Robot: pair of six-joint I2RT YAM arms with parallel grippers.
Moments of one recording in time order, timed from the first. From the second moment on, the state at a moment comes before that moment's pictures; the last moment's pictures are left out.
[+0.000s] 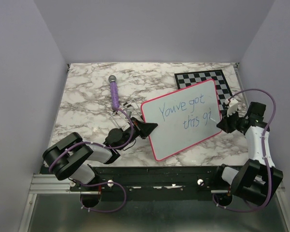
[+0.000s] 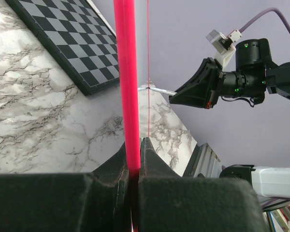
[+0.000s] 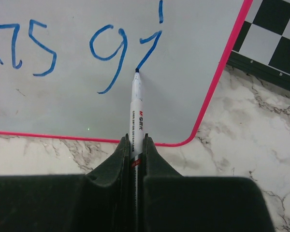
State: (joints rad) left arm -0.83 1.46 0.25 1.35 0.07 -0.80; right arm -0.42 1.12 0.75 -0.64 -0.69 -0.75
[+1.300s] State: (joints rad) left arm -0.82 1.46 0.25 1.36 0.08 -0.78; right arm -0.43 1.13 0.85 -0.58 -0.67 -0.64
